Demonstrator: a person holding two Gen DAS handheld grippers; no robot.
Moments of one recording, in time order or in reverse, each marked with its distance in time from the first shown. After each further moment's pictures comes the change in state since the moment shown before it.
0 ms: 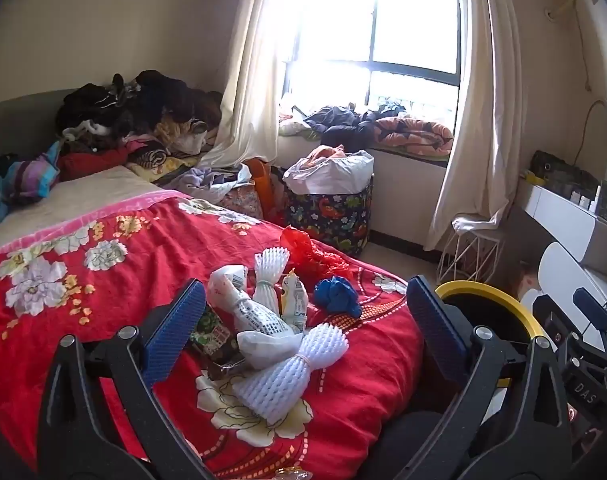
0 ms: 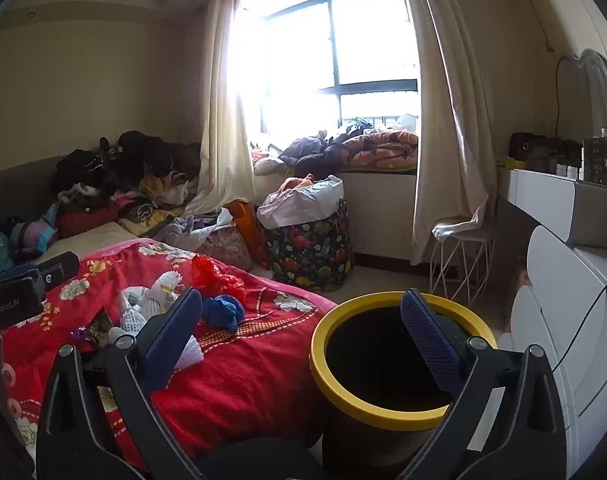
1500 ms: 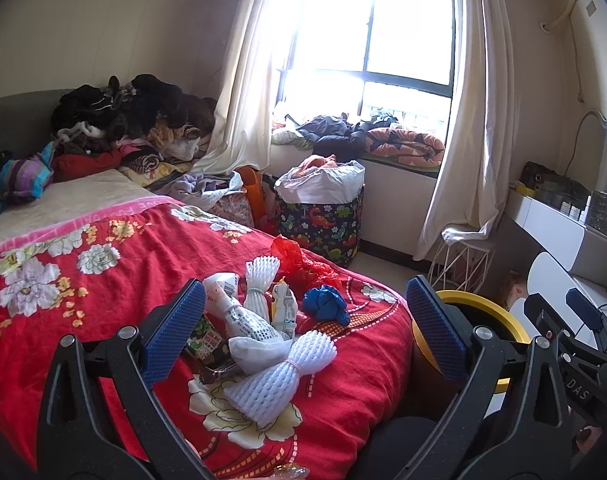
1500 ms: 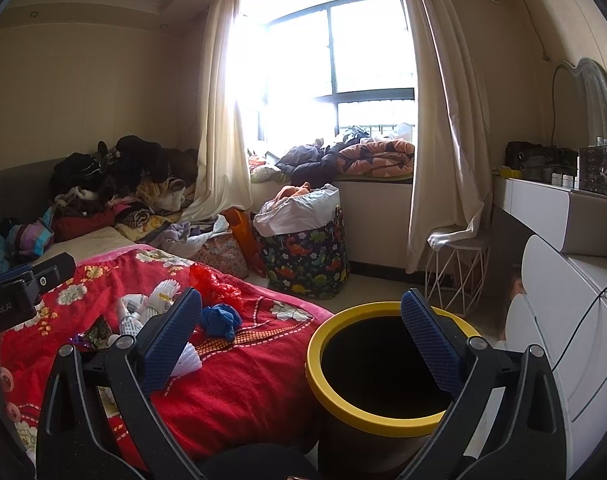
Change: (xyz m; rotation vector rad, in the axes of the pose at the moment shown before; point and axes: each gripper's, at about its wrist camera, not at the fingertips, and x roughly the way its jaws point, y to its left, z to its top) left arm -0.005 -0.006 0.006 -0.029 -0.008 -0.031; right arm -0.010 -0.004 0.014 0.003 -0.017 -0.008
